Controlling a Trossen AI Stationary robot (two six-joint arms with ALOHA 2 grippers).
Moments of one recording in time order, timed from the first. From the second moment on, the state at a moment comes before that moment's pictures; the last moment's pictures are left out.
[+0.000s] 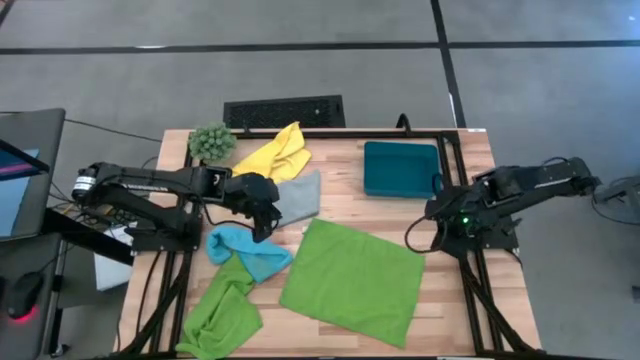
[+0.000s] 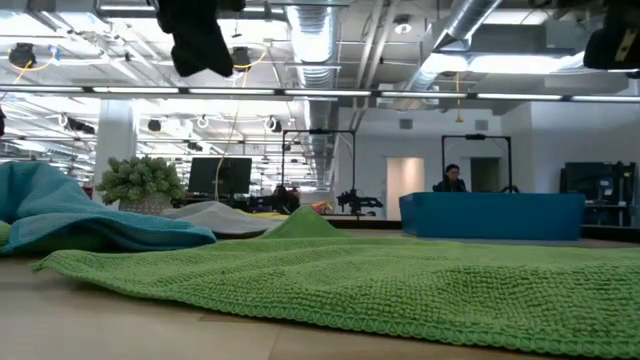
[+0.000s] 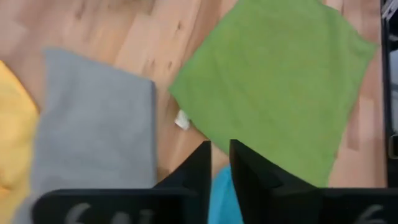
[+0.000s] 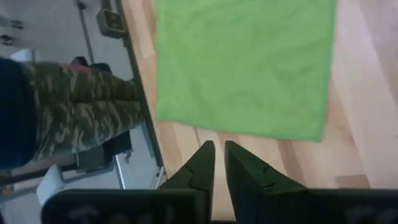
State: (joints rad) left arm -0.01 1.23 1.07 -0.72 0.01 -0.36; right arm 0.25 0.83 0.93 -1.13 -0.36 0.70
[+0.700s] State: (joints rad) left arm 0.21 1.58 1.10 -0.63 0.39 -0.28; right arm 0.20 0.93 0.89 -1.12 -0.43 0.96
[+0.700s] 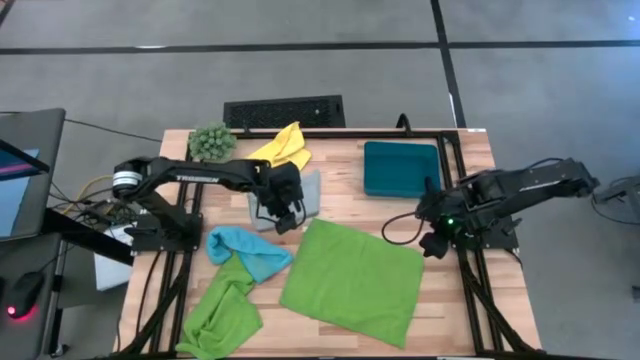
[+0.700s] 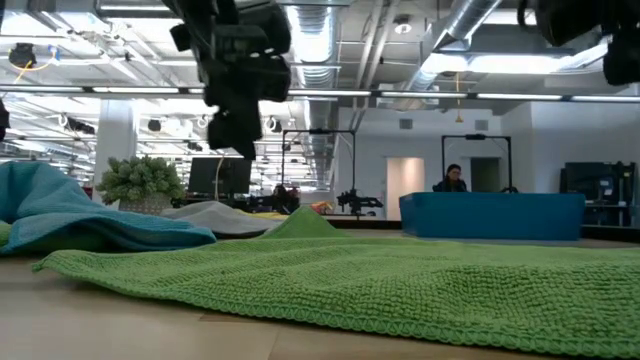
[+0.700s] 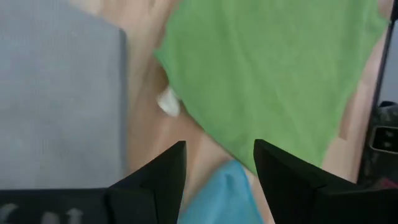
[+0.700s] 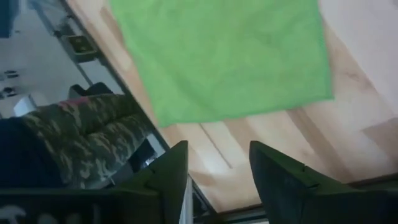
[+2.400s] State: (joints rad) left arm 0.25 1.95 1.29 -0.55 0.42 -0.02; right arm 0.12 0.93 0.77 -1.06 -0.47 0.93
